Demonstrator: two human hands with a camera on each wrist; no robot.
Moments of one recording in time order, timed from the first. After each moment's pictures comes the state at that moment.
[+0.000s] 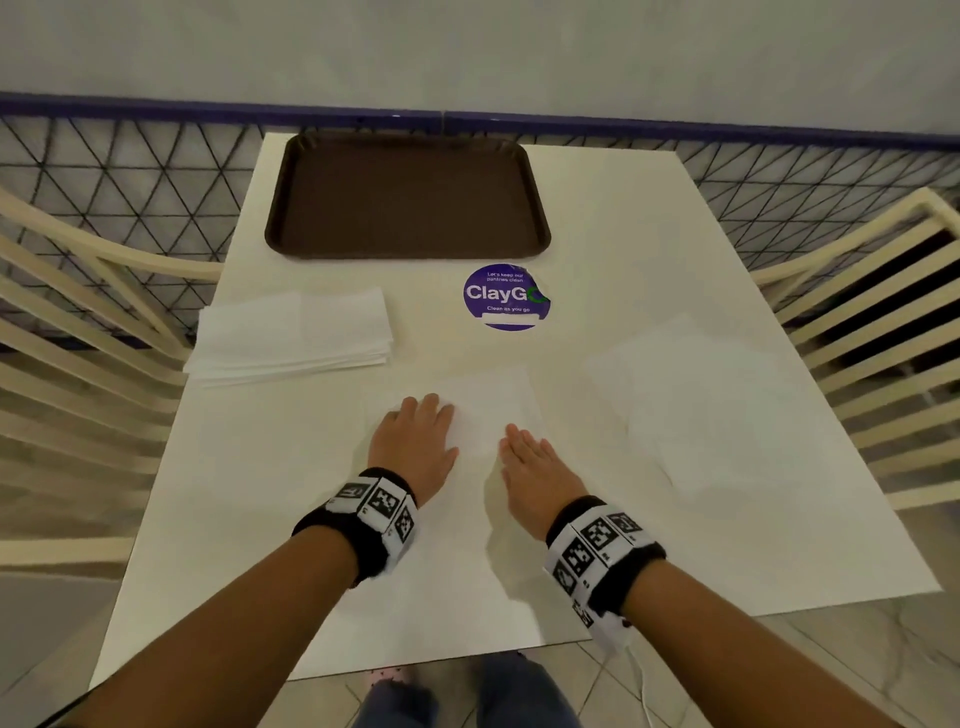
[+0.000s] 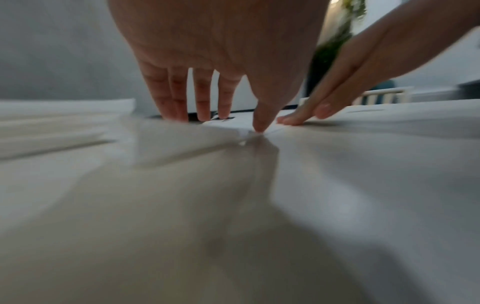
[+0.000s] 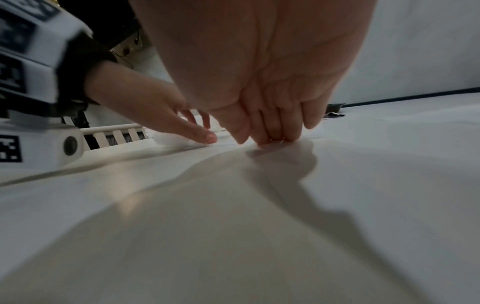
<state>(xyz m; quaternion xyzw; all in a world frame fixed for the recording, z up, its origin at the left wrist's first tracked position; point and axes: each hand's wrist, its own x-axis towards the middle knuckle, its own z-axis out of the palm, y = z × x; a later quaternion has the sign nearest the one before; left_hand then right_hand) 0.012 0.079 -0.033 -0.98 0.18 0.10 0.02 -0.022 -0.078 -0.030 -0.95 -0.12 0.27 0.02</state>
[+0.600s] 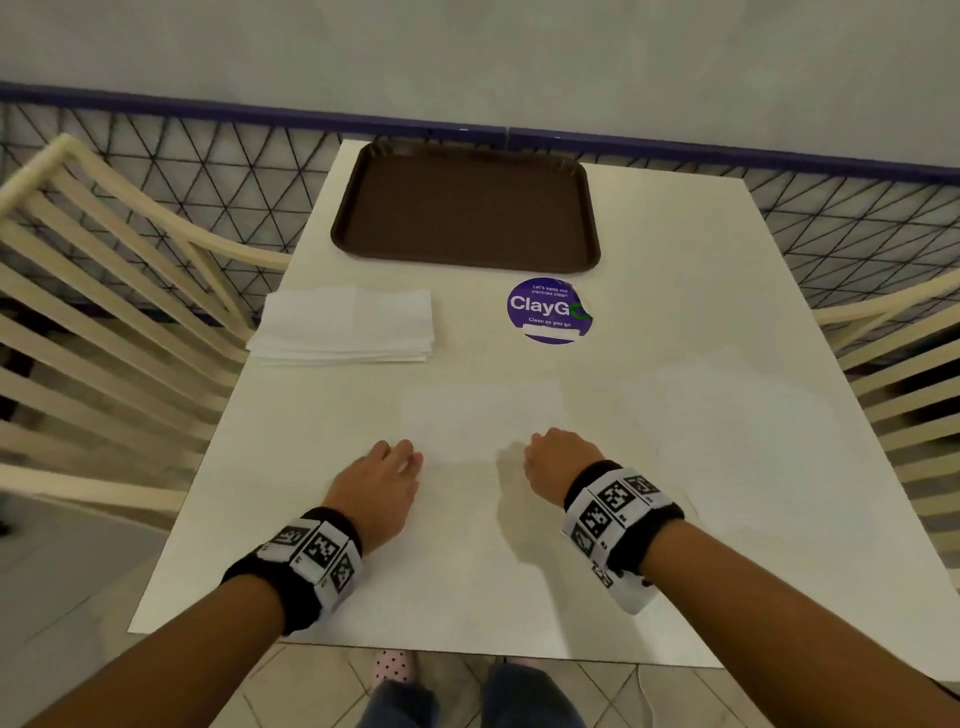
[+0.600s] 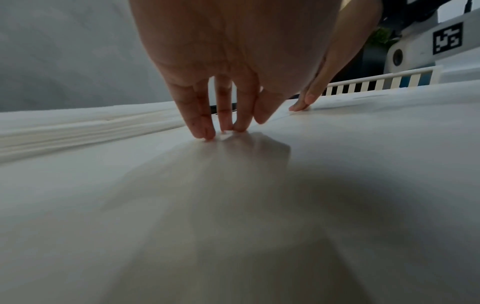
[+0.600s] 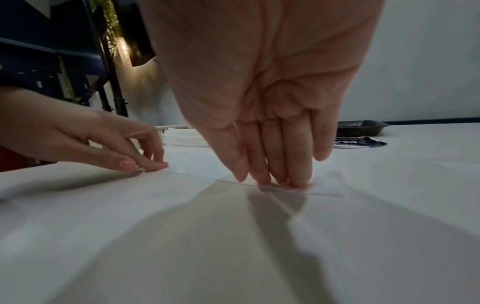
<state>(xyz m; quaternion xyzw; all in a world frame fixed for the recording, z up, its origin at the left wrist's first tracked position) -0.032 0.138 -0.044 -0.97 0.22 0.08 0.01 0.014 -0.077 0.001 -0.94 -0.18 0.28 -0.06</state>
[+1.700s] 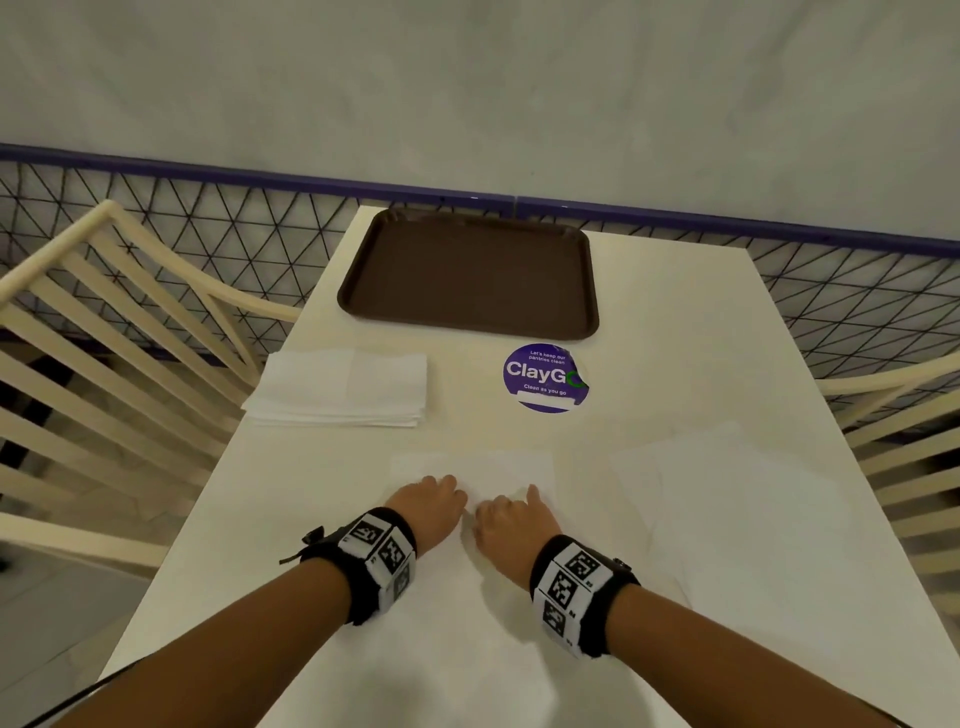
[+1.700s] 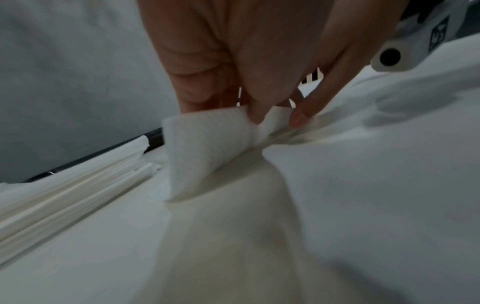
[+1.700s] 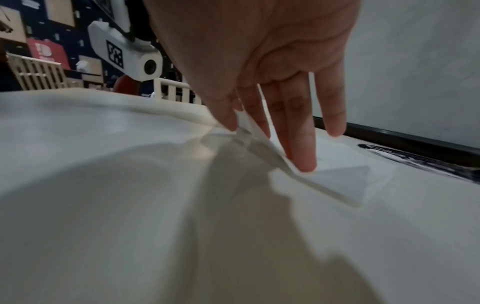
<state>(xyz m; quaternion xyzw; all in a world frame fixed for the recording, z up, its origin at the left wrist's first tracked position) 0.027 0.066 -0.001 -0.94 0.21 0.23 0.11 0.021 -0.062 0.002 -0.89 -0.36 0.20 -0.18</state>
